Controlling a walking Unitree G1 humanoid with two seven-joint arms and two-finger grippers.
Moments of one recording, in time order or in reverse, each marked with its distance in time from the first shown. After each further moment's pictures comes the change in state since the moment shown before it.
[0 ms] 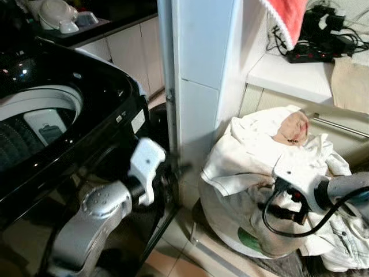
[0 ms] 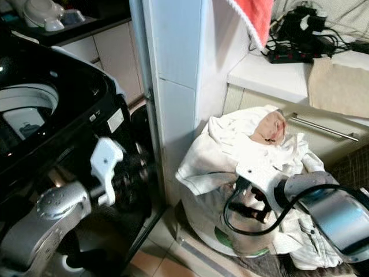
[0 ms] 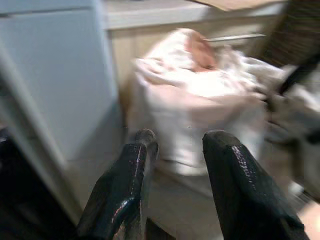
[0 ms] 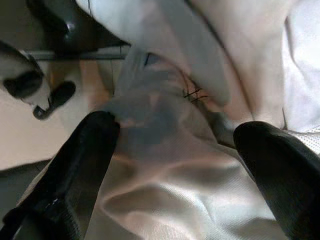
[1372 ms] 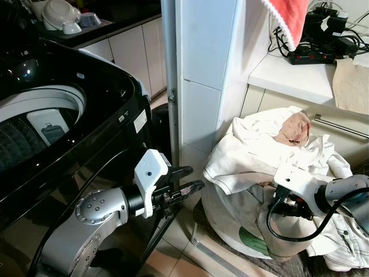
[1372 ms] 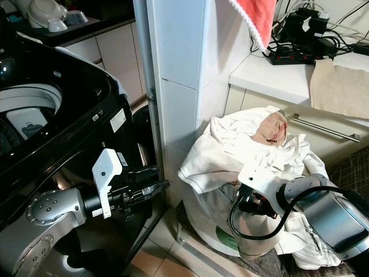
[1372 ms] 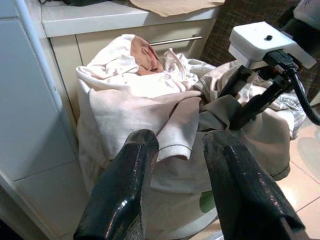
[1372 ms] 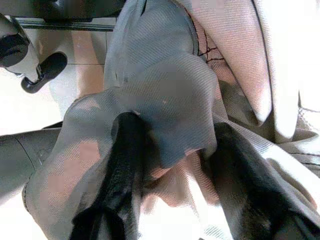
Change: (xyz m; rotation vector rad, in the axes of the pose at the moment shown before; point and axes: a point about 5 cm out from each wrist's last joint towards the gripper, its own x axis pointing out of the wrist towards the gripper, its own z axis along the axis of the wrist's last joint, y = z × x) left arm -0.008 -0.013 0.006 -0.006 -0.022 -0.182; right arm 0.011 -0.006 -0.016 -0.041 0.090 0.008
